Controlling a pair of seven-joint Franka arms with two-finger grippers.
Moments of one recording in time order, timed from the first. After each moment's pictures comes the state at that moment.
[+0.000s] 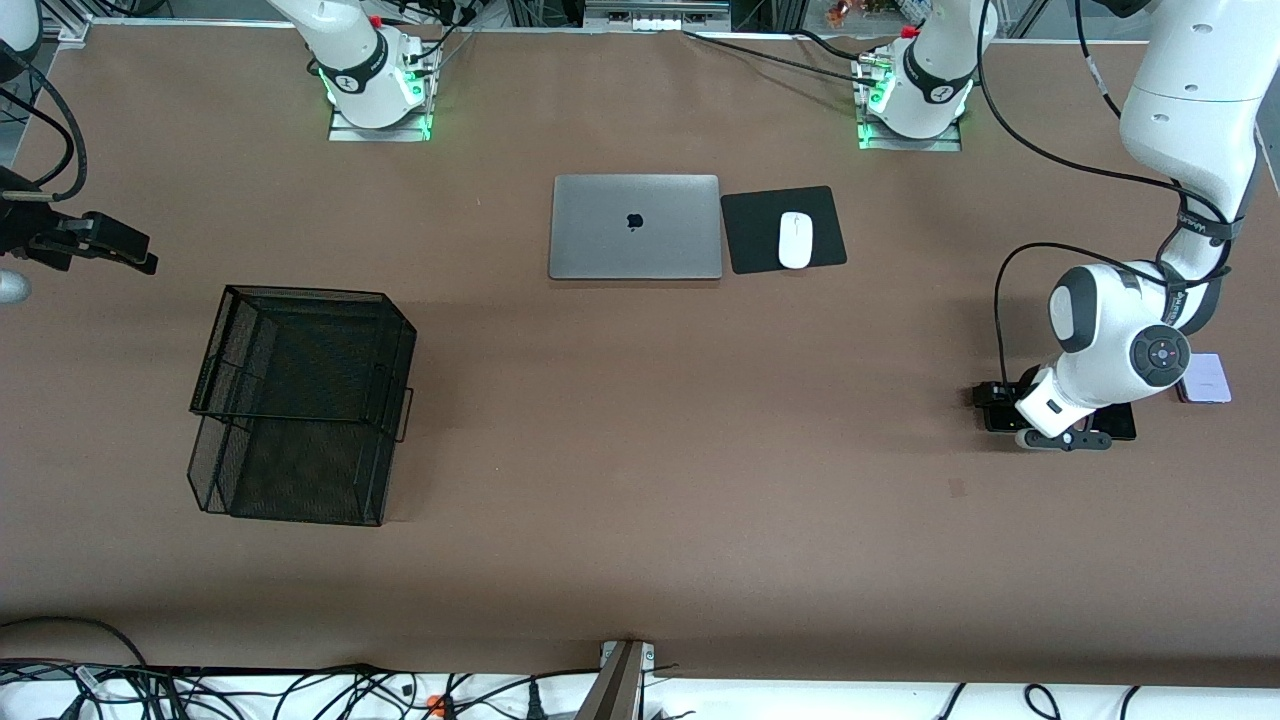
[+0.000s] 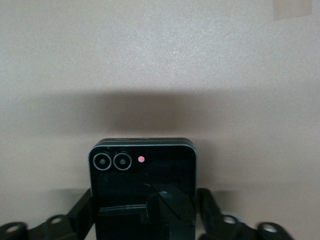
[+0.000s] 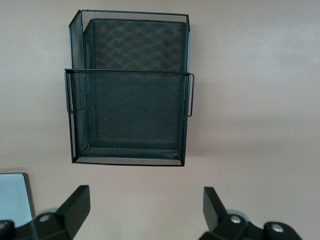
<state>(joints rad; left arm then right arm) 0.20 0.61 -0.06 -1.92 0.08 2.43 0.10 -0.03 0.08 -0.03 -1.58 -0.02 1.59 -0.04</state>
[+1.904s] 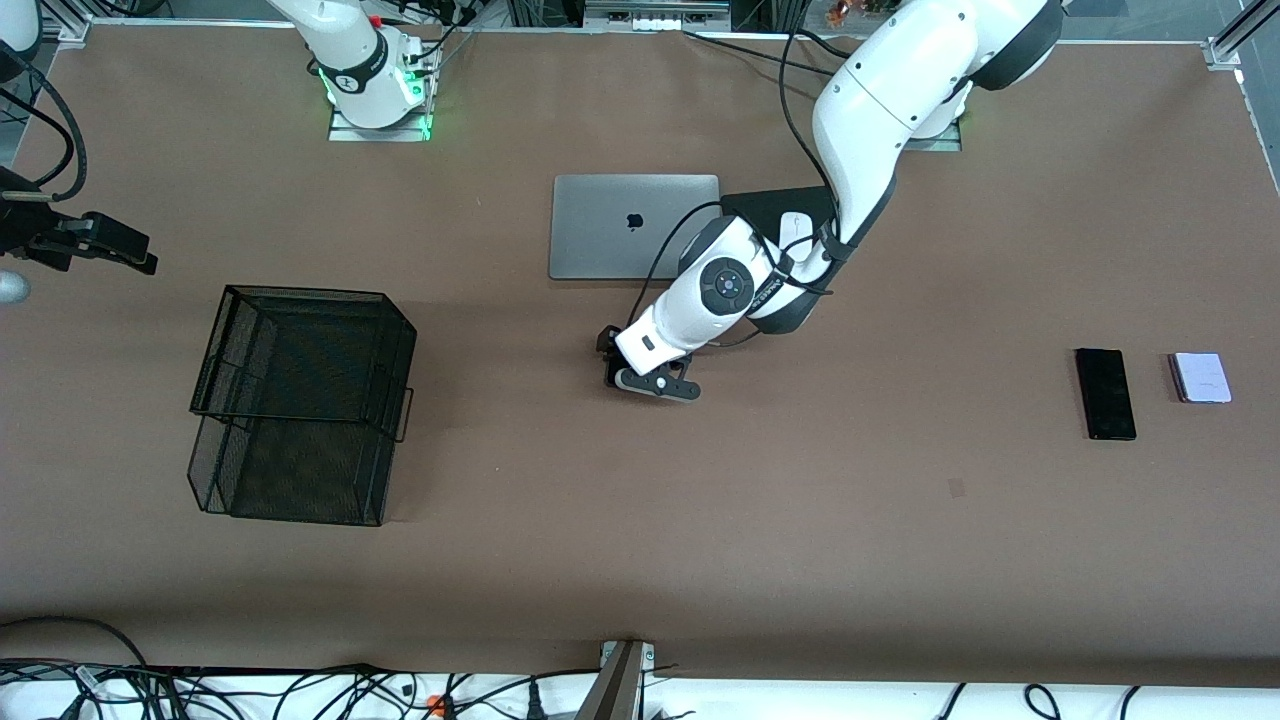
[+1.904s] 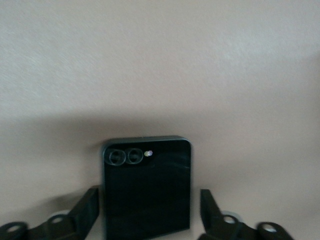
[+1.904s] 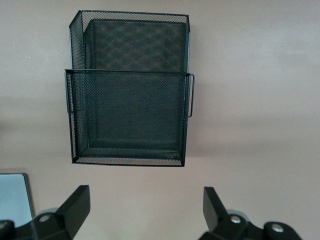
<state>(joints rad) -0.43 0.88 -0.34 -1.53 -0.13 2.58 -0.44 -0.03 0.08 -0.03 -1.58 -0.02 1.59 -0.04</state>
